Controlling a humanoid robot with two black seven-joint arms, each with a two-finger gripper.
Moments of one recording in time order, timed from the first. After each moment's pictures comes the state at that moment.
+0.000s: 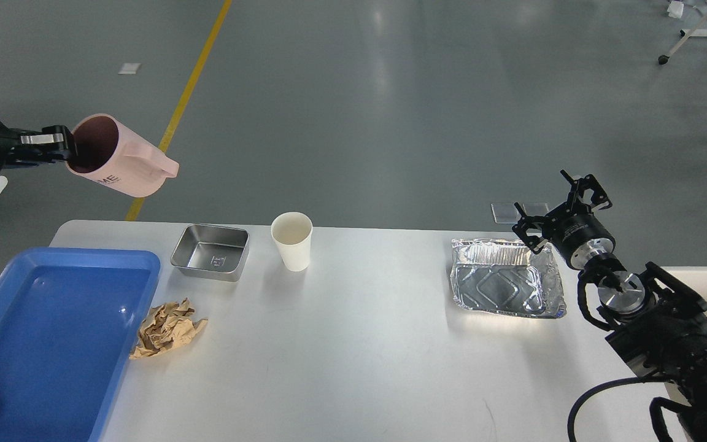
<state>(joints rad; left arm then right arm) -1.54 1.14 0.13 -1.40 0.84 -0.58 0.17 0.74 -0.18 0.86 0.33 0.28 0.47 0.08</state>
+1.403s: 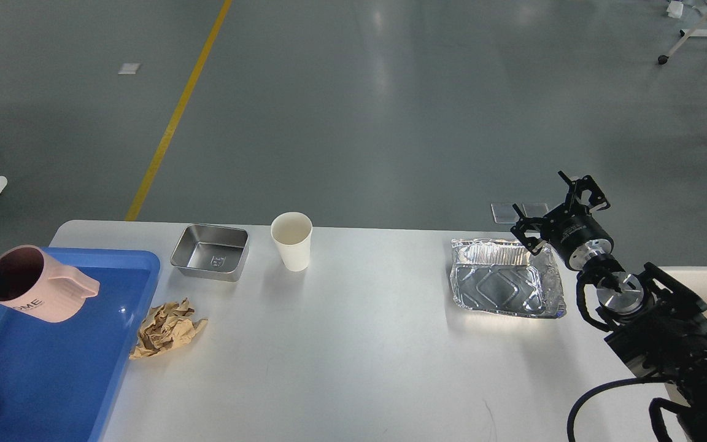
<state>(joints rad) -1.21 1.28 0.21 -1.40 0.84 -0.51 0.19 0.74 -0.18 0.85 0.33 0.28 0.47 0.08</state>
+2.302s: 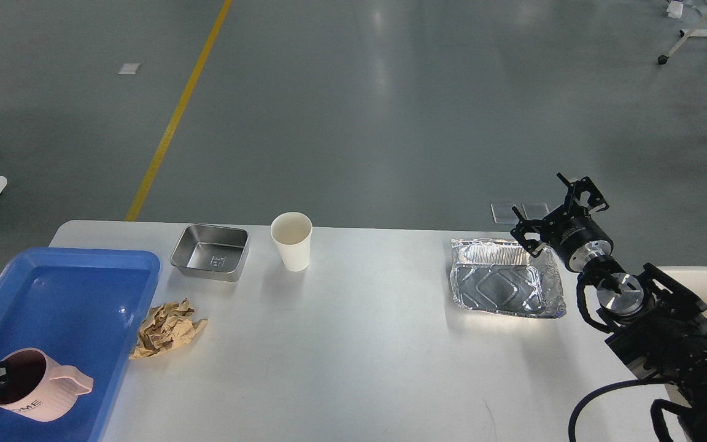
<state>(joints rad) -0.81 1.19 0.21 -1.36 0.87 -0.26 0.18 0.73 -0.18 0.83 0.33 0.28 0.47 0.08</state>
